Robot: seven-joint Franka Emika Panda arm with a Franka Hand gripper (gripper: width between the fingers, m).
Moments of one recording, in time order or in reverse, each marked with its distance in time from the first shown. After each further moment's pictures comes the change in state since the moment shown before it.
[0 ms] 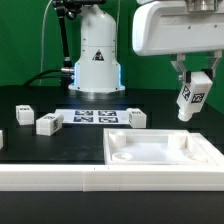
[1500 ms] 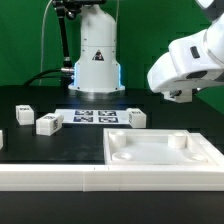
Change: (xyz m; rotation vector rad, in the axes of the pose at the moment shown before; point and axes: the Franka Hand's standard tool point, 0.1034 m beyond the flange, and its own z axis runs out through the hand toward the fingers) arm -0.128 -0.062 0.028 0.020 -1.055 -0.023
